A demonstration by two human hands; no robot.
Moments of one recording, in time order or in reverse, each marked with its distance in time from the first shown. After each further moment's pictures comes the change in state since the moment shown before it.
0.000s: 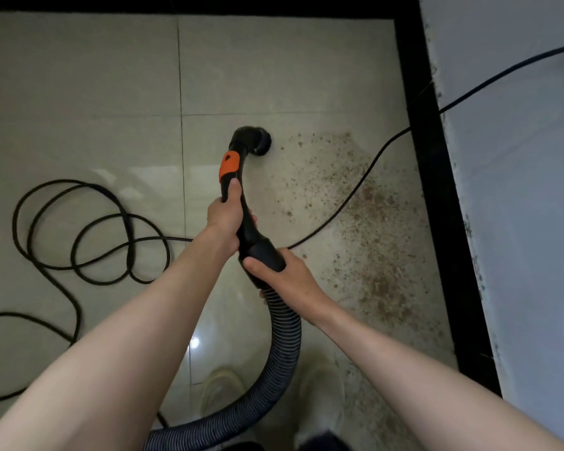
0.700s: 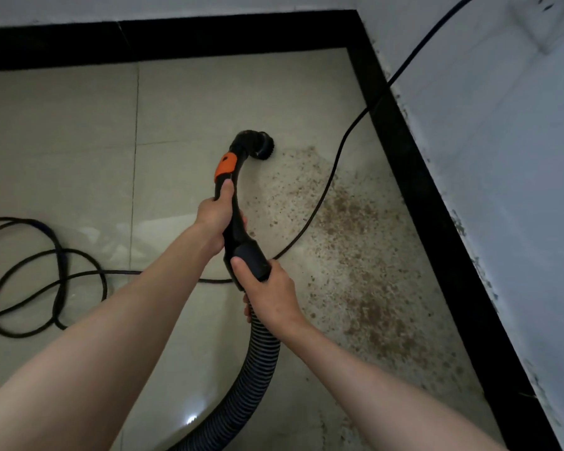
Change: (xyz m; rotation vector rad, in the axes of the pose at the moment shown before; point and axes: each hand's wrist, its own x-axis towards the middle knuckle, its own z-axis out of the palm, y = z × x) left_hand 0.054 -0.046 0.075 0.140 -0.116 0.227; right_hand 0.061 0.082 -0.041 0.089 0.212 -0.180
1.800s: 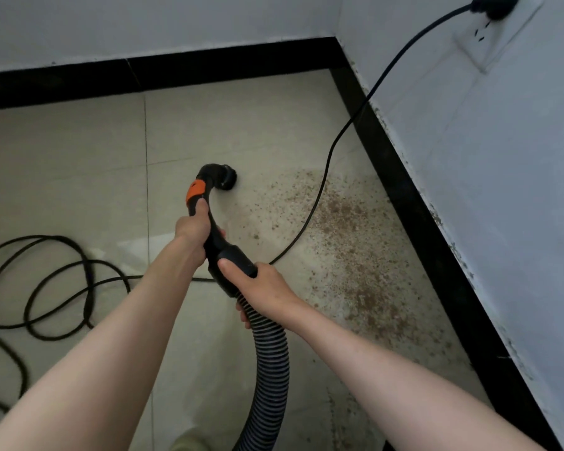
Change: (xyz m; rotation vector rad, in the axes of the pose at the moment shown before) left_hand -0.043 0.020 -0.046 0.077 0.176 -0.032; right_hand -0.045 -0.045 0.007 -0.054 -0.236 0.078
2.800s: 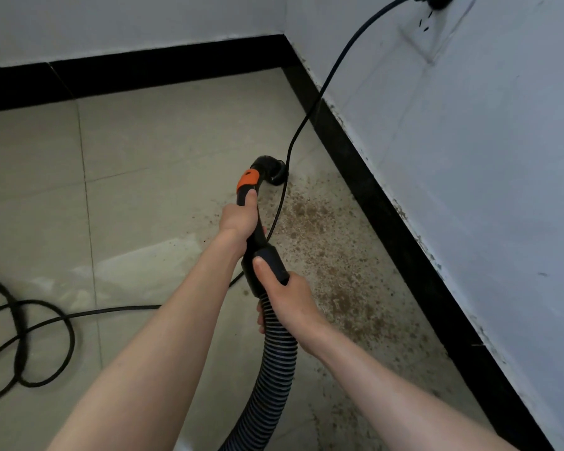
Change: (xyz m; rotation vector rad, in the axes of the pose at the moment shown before) left_hand -0.018 -0.001 0.123 0.256 -0.289 0.139; right_hand -0.008 0.024 -0.057 0.229 0.352 0.063
